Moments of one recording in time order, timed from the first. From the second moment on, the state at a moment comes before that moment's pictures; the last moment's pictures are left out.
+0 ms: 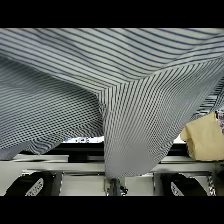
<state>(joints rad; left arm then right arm) -0.01 -0.80 2.02 1.37 -1.07 -1.58 0.14 -0.81 1.96 1.46 -0.94 -1.69</state>
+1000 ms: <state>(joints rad) -0.01 -1.25 1.45 1.35 -1.23 -1.61 0.14 -1.48 1.61 1.61 -1.15 -1.44</state>
